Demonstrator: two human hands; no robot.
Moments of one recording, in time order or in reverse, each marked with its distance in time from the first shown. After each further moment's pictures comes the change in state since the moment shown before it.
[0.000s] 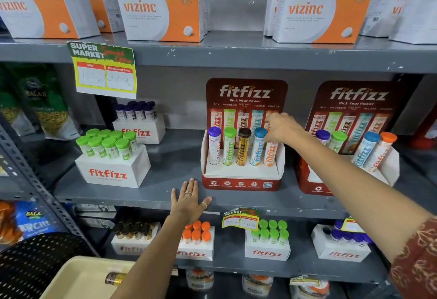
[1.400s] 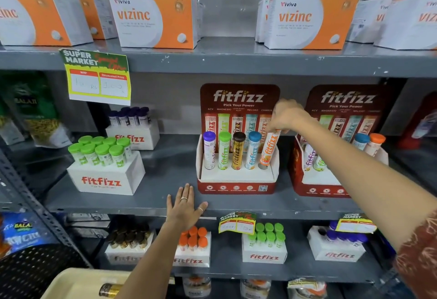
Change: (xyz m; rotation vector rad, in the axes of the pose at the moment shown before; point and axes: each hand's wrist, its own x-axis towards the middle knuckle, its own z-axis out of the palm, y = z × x) left_hand -0.008 0.002 -0.006 -0.032 0.014 0.012; right_hand 0.004 0.004 -0.045 0.007 0.027 0.153
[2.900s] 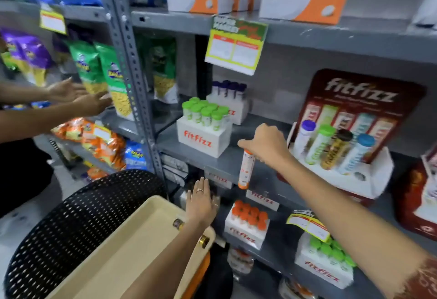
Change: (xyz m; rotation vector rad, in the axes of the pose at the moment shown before) left_hand -0.094 -0.112 0.020 -0.153 0.254 -0.364; right_hand -0.088 -0.190 0.130 0.281 -0.074 -0.442
